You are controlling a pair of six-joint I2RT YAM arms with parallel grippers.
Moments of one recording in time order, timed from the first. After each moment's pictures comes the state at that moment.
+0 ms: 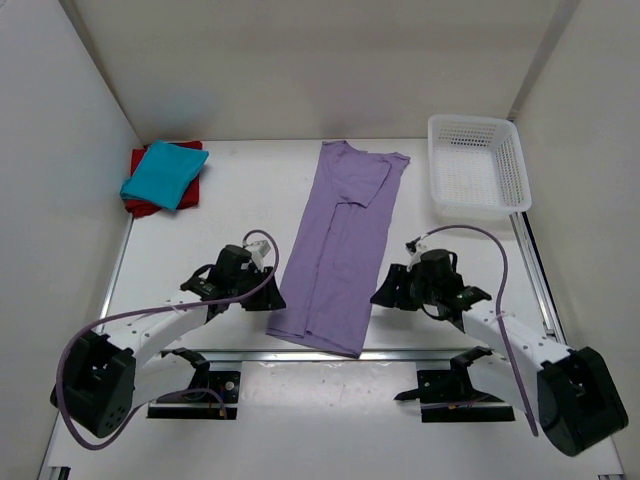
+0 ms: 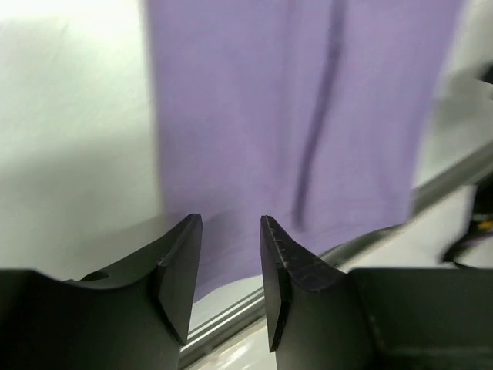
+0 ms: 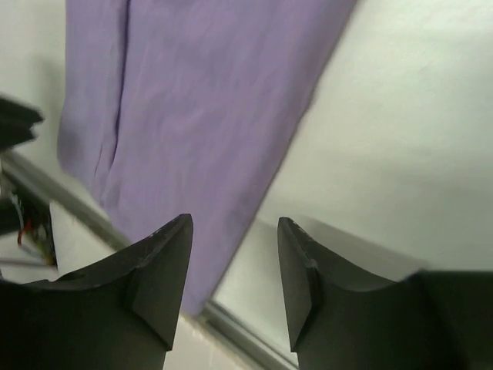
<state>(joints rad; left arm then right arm) -0.50 1.11 0.49 -0.23 0.32 -0.51 0.38 1.04 0.38 -0.12 -0.39 0.57</state>
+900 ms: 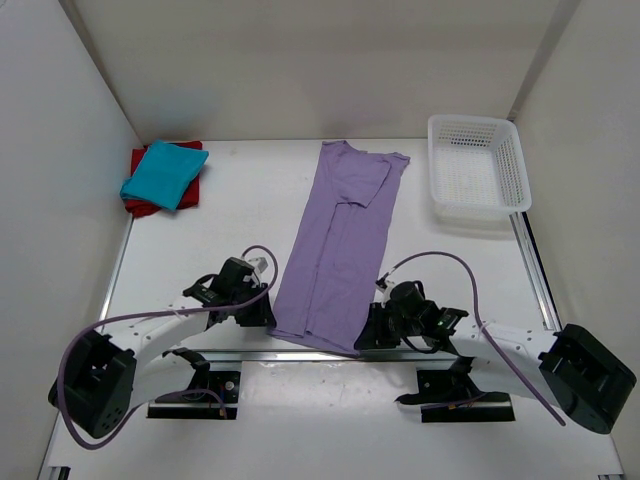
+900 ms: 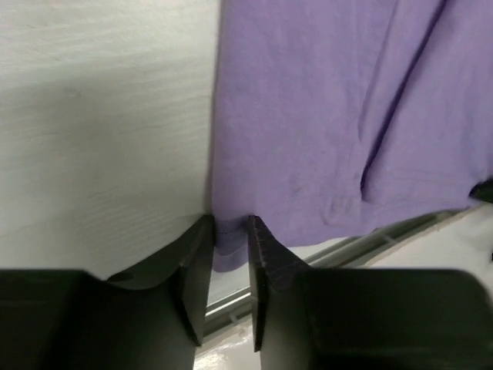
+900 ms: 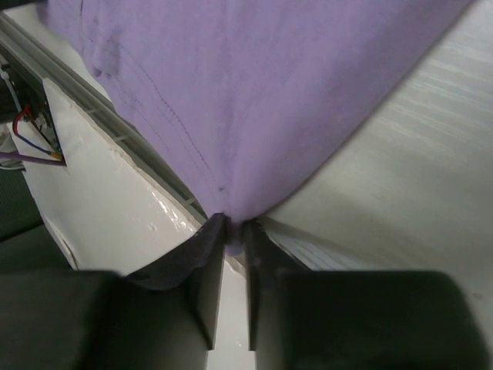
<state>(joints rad) -0.54 1.09 0.41 -0.36 0.22 -0.54 0.82 1.05 0.21 0.04 -0.38 0.87</state>
